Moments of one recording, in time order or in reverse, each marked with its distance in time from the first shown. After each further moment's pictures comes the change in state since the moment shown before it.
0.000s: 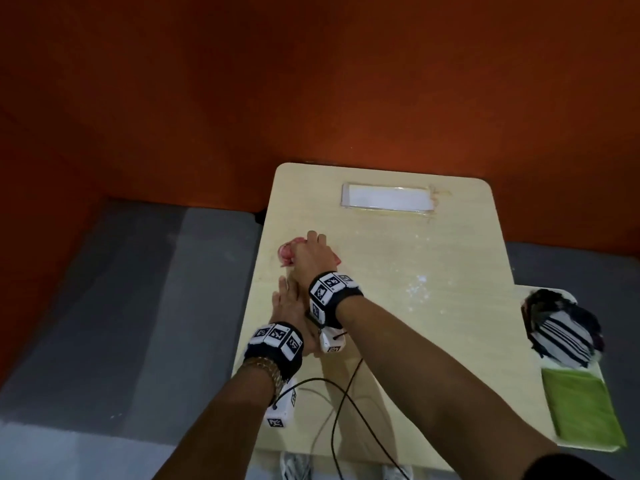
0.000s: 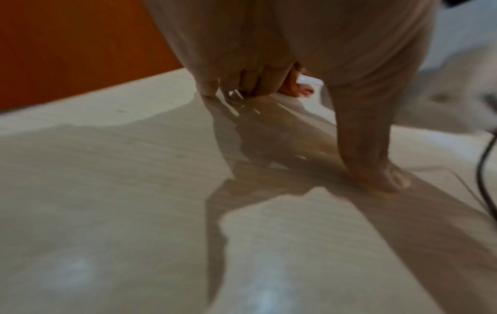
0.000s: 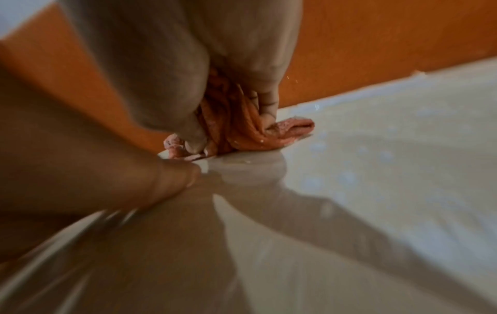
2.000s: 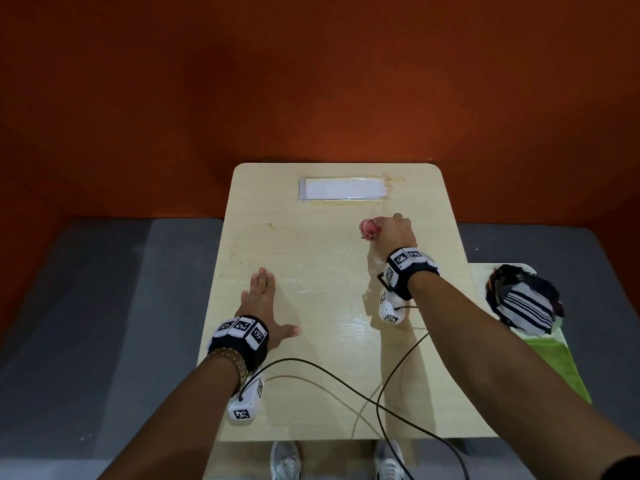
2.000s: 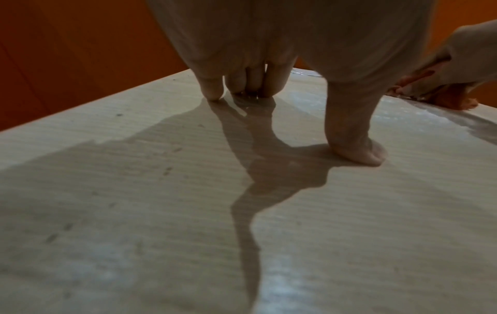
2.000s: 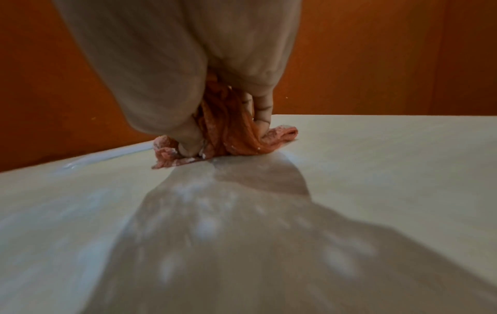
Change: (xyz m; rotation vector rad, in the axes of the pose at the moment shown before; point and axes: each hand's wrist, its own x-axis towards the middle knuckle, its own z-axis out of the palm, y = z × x) left_hand -0.009 0.007 0.013 -0.042 0.046 0.005; right_hand -0.050 0.218 -0.048 0.078 0.149 0.425
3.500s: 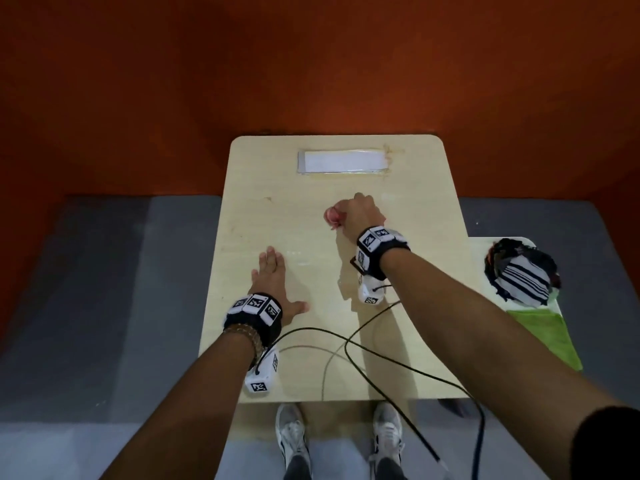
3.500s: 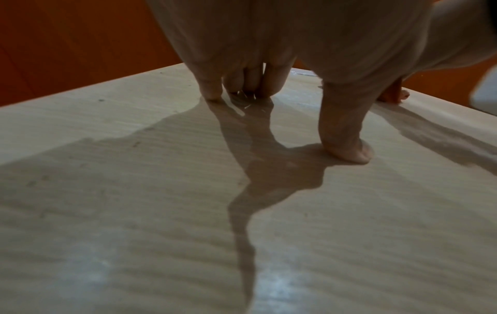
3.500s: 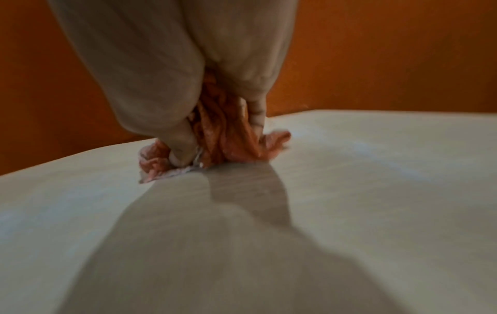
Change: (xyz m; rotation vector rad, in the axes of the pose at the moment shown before) left_hand -0.009 0.018 0.011 0.019 -0.021 -0.013; right_hand -0.038 -0.059 0.003 -0.077 -0.095 -0.223
